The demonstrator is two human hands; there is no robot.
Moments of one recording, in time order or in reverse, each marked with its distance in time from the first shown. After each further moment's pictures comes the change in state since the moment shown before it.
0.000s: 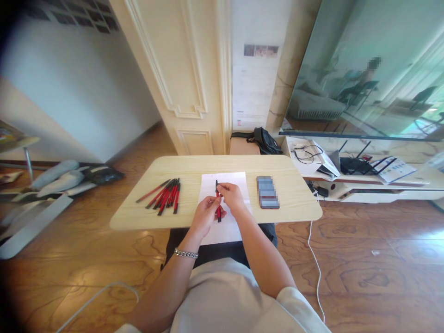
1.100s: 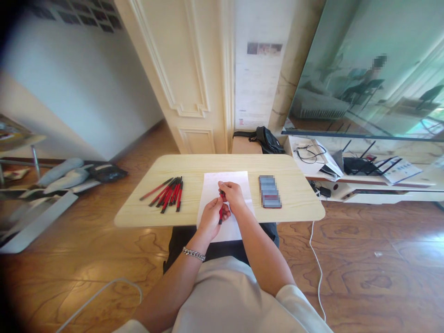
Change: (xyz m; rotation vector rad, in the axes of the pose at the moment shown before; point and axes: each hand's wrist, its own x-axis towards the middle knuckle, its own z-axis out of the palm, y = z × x) left_hand -0.008 -0.008 0.020 -0.313 -0.022 -0.042; right_hand 0.006 0.004 0.006 0.206 0.029 0.083
